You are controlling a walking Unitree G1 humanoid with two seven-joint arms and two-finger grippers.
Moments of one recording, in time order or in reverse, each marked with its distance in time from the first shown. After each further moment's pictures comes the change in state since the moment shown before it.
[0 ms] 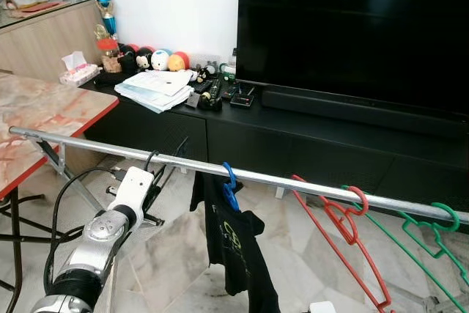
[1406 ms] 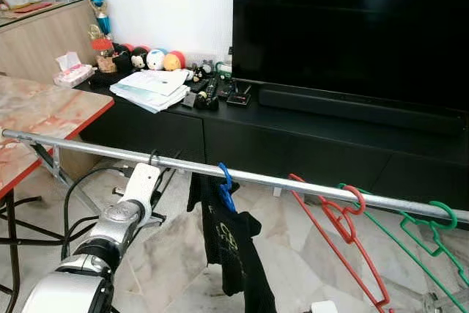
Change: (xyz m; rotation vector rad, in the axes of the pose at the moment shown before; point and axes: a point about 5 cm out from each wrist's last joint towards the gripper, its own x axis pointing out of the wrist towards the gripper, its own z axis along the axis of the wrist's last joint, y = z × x) left arm 0.020 -0.004 -0.006 -0.069 0.221 0.051; right arm 0.000 -0.001 0.001 0.001 -0.001 -0.014
